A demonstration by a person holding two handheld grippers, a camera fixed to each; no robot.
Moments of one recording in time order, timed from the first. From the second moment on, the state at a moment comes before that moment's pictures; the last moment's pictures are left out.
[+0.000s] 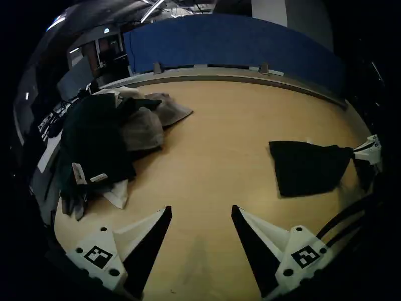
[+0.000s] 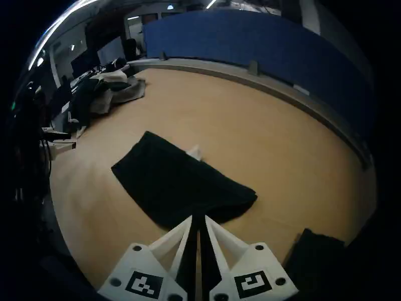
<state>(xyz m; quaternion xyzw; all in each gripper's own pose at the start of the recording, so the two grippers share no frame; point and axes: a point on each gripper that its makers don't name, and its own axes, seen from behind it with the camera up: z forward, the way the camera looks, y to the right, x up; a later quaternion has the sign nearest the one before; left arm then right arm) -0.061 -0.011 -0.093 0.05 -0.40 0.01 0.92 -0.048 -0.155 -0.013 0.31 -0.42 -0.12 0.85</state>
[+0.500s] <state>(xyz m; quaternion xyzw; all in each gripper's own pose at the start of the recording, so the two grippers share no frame) -0.053 -0.054 -0.118 0.08 -0.39 -0.02 0.92 -0.029 -0.261 0.008 0.38 -0.39 -0.17 0.82</state>
